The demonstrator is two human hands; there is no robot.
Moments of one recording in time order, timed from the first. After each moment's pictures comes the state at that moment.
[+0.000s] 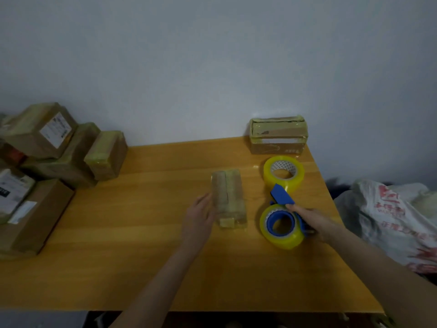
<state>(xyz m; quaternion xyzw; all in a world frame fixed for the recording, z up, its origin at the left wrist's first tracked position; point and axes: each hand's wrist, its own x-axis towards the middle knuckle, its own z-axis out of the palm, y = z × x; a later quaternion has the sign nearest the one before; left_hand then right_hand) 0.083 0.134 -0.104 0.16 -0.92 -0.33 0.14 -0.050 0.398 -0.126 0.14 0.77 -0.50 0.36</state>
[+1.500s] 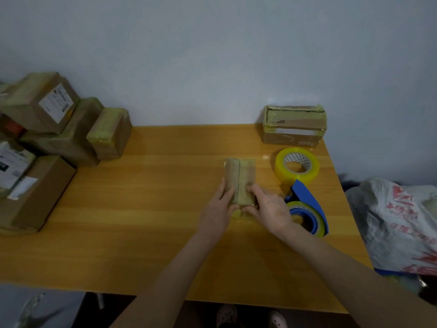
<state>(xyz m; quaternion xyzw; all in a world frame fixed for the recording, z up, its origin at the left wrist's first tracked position) 0.063 0.139 -0.136 0.10 -0.95 -0.28 0.05 -0.017 0.287 -0.130 -0.32 0.92 -0.20 0.06</state>
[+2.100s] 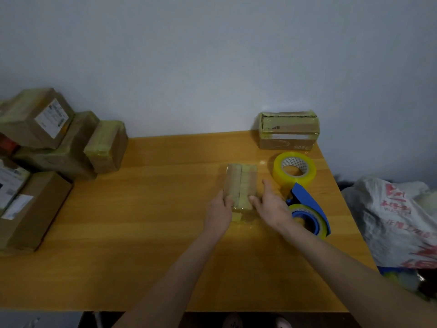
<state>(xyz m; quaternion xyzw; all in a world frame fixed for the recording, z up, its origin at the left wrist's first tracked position) 0.043 0.137 -0.129 0.25 -0.85 -0.46 0.03 -0.021 0.270 -0.117 -0.11 0.93 -0.29 0.18</state>
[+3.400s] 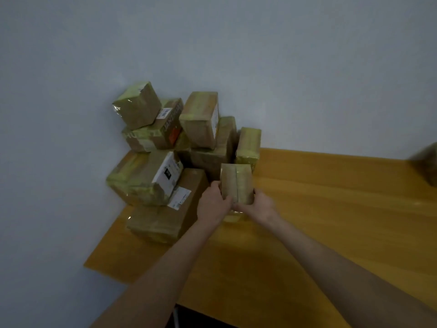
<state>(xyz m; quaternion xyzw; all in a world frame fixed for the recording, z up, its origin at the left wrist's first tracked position) 0.197 -0.267 -0.070 0.37 -0.88 -0.28 0.10 0.111 -0.158 -0.091 -0.22 0.85 -0.38 0.28</state>
